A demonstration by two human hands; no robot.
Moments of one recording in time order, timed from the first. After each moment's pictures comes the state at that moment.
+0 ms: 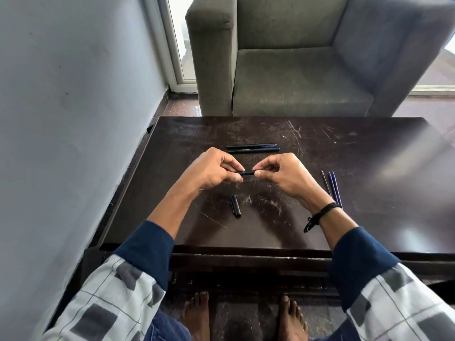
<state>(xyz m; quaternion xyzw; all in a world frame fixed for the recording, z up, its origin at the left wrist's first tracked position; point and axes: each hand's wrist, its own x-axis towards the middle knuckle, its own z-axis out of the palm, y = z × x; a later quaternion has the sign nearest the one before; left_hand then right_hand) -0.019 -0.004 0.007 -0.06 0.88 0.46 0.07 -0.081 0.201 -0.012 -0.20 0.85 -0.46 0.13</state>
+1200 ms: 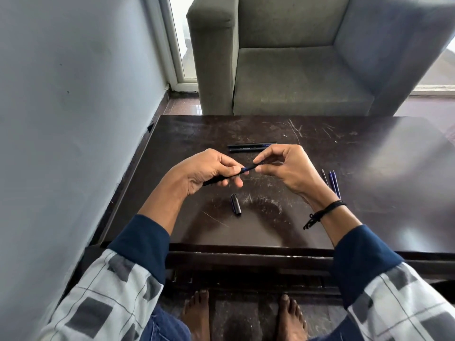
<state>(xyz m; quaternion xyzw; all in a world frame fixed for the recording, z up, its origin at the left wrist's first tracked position) -0.017 -0.014 0.013 -0.06 0.76 0.62 0.18 -0.080 0.204 0.000 -0.25 0.80 -0.54 0.09</state>
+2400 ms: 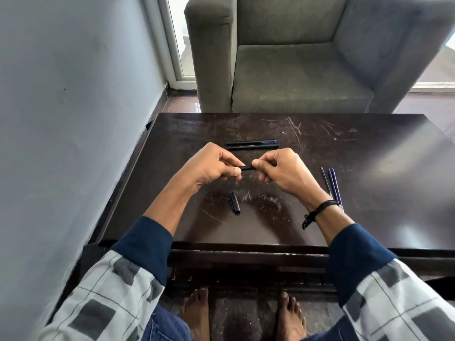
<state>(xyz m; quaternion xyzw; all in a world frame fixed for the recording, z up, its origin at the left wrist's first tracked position) -0.018 -0.004 0.009 -0.05 0.85 0.52 0.07 -0.074 0.196 -0.007 -0.21 0.87 -0.44 0.10</state>
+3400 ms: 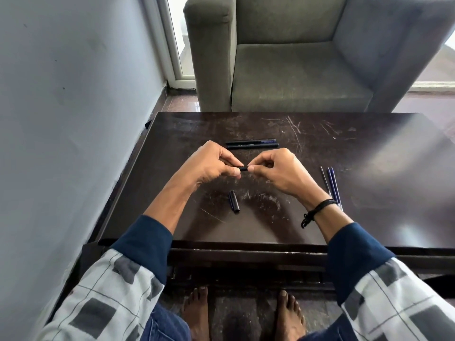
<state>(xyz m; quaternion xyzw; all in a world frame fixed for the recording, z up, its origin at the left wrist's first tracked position) -0.022 -0.005 0.010 -0.06 0.88 0.47 0.06 -0.068 0.195 0.003 -0.24 0.87 -0.42 0.11</state>
